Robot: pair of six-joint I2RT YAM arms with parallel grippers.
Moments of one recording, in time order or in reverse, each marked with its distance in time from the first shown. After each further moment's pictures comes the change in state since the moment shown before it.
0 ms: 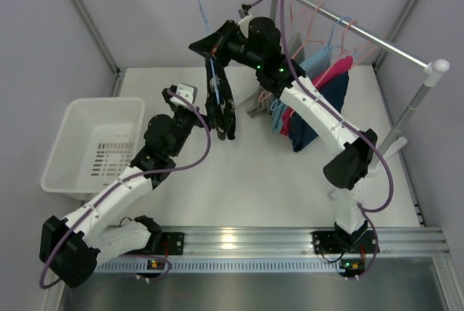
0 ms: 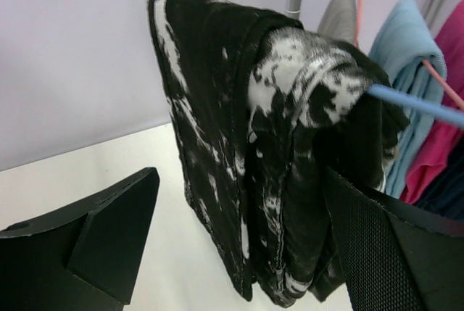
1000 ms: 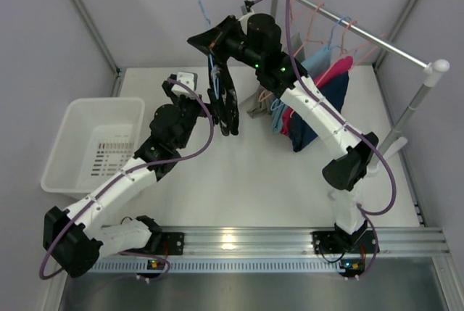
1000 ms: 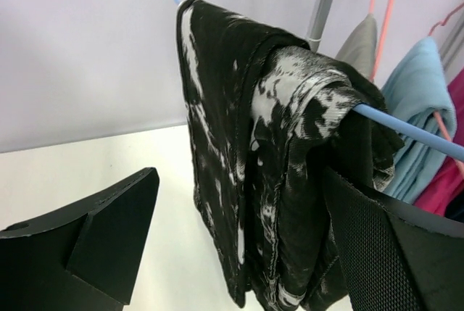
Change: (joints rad) left arm -0.069 0.074 0.139 -0.062 -0.158 -0.068; right arm 0.036 0.000 0.097 -0.087 0.108 0.035
